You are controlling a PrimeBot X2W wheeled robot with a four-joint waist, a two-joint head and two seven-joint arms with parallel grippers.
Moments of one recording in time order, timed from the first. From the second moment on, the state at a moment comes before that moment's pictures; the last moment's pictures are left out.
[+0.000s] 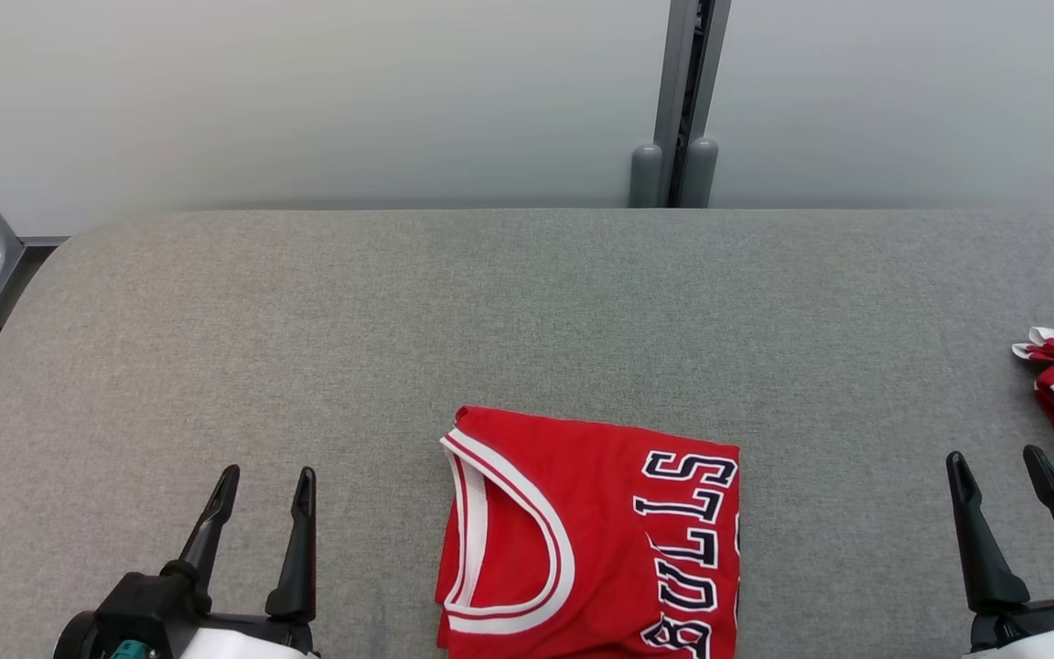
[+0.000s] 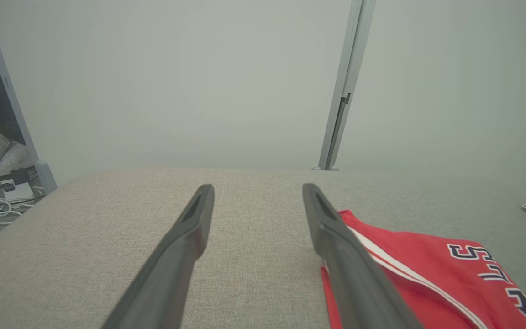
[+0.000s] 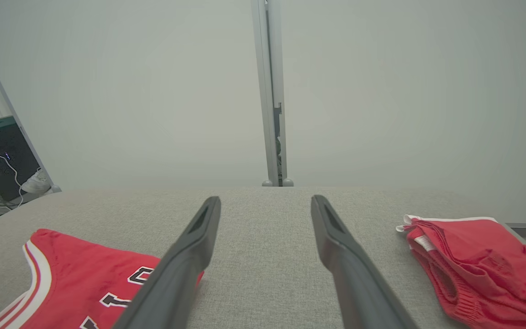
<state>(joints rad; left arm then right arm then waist) 0.10 0.18 -0.19 0.00 -0.33 0.07 -0.20 0.16 -0.17 -0.06 -0.11 0.31 0.13 -0.11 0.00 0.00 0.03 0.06</state>
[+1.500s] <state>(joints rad) 0.03 0.17 -0.21 0.02 -0.34 0.08 -0.24 0.09 -0.20 0.08 0.05 0.33 0.13 -0.10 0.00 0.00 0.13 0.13</state>
